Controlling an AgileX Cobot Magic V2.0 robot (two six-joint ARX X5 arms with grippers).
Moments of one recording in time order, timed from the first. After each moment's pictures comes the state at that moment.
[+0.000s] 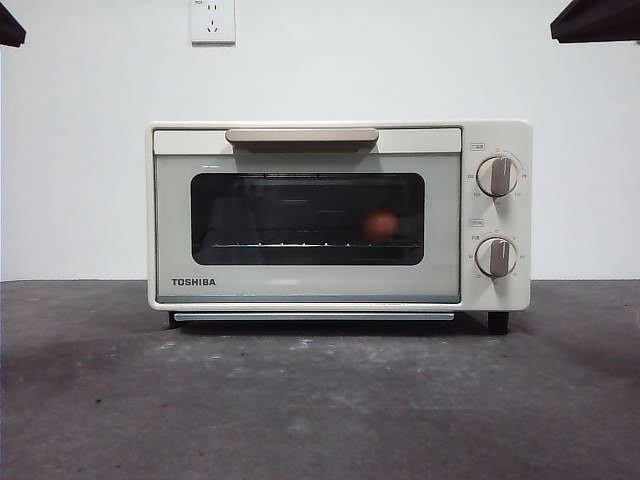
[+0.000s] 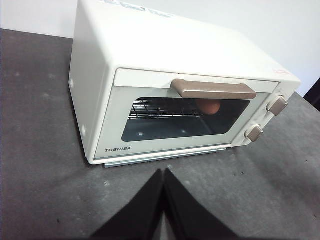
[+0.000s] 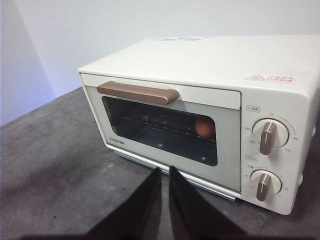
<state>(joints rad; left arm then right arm) -0.30 0.50 0.56 -0.31 0.23 -0.27 0.55 0.45 0.39 -0.04 -0.10 0.18</state>
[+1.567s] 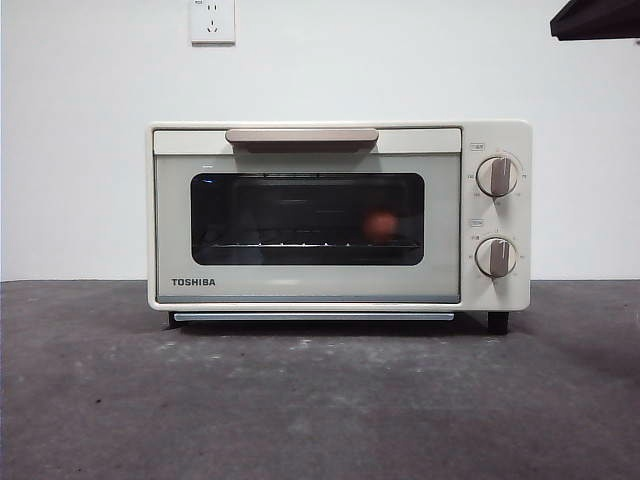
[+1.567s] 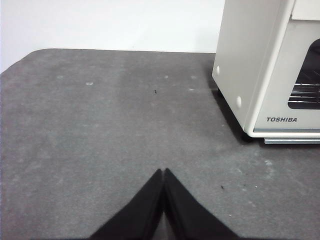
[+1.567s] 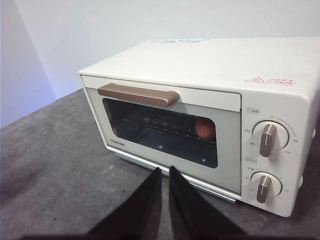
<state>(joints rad) 0.02 0.00 0.03 -0.18 0.08 -0.02 0.55 0.45 0.39 -0.03 -0.10 0.18</state>
